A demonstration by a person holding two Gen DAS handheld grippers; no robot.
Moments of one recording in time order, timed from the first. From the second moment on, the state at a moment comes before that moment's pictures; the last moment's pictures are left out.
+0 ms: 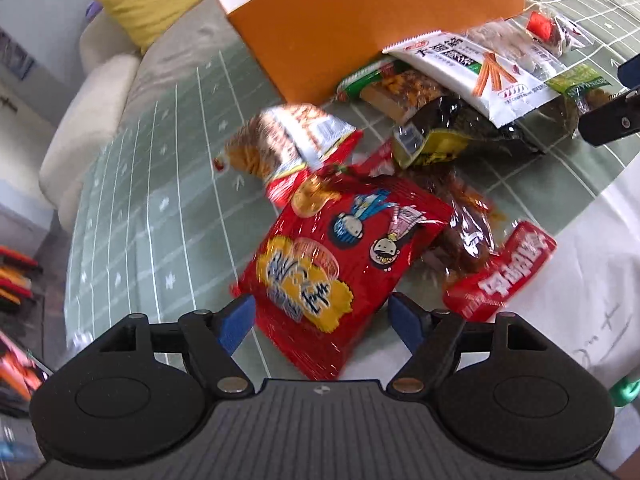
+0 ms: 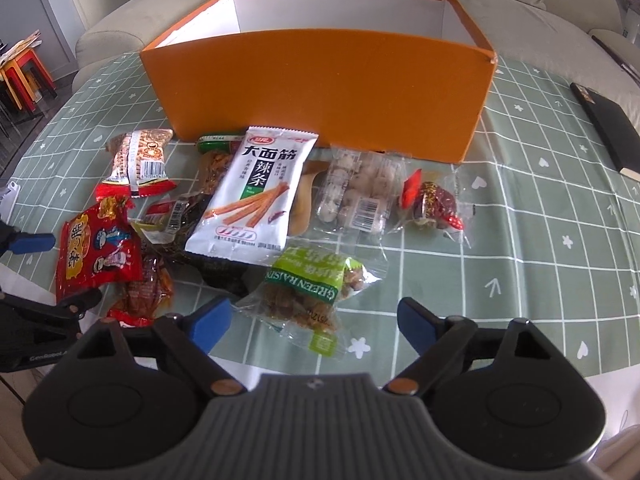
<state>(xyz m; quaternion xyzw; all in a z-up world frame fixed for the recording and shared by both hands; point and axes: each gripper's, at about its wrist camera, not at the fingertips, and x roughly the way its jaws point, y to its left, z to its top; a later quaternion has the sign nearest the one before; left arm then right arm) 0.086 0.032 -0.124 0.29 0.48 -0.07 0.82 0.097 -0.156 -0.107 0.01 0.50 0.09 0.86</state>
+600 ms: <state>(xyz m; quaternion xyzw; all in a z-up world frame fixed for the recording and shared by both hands) 0.126 0.037 -0.124 0.22 0.50 -0.08 0.83 0.108 -0.149 -0.121 0.00 0.52 0.09 0.85</state>
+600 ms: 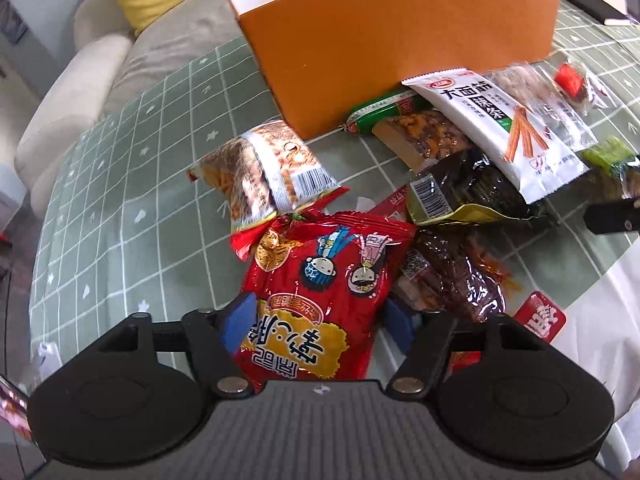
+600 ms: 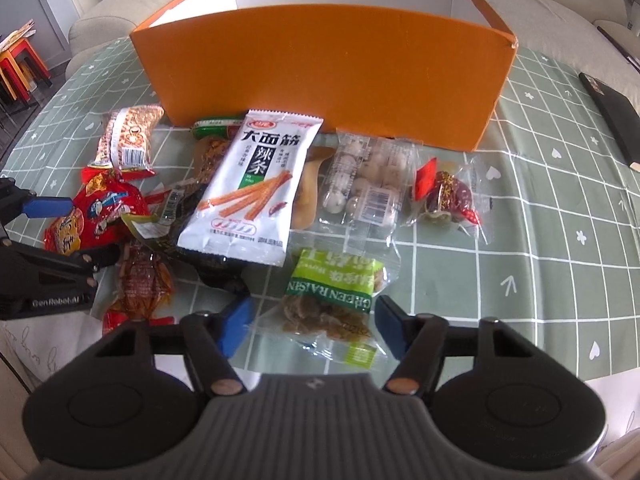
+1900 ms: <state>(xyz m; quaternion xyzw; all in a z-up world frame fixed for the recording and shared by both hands) 0.100 0.035 -0.015 0.03 0.45 -0.07 0.89 0.077 -0.160 -0.060 -0.01 0.45 0.13 0.89</state>
